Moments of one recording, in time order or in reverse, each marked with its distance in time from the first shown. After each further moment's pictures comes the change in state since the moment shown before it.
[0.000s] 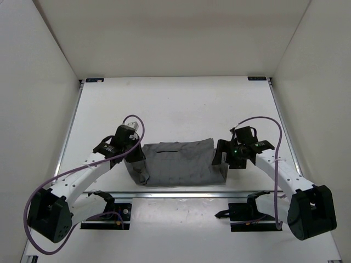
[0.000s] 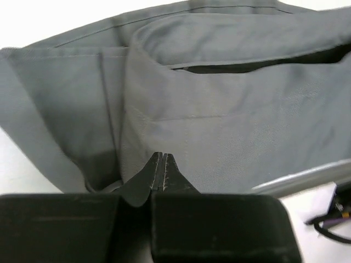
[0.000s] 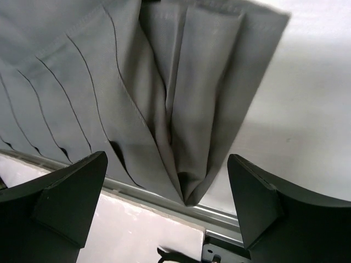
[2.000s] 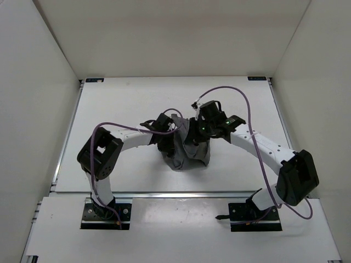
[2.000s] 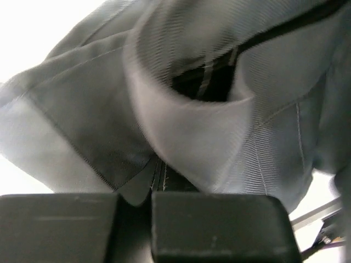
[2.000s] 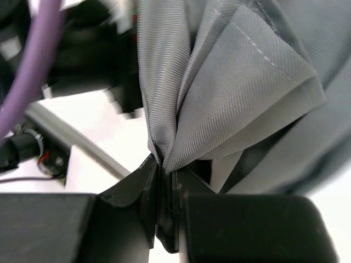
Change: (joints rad) left arm -0.189 0.734 0.364 0.222 0.046 -0.062; right arm 0.343 0.328 0.487 0.117 -0.014 0.039
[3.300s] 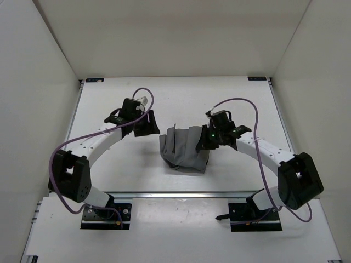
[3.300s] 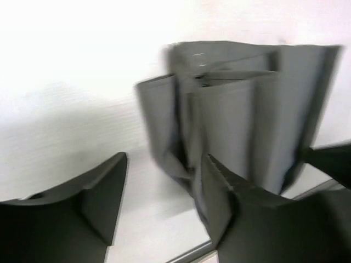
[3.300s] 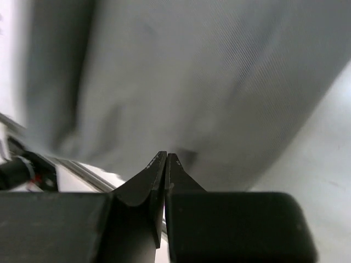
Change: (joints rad) left arm 0.297 -0.316 -0.022 -0.109 0.085 0.158; right arm -0.097 -0.053 -0.230 0.174 -0.003 0.098
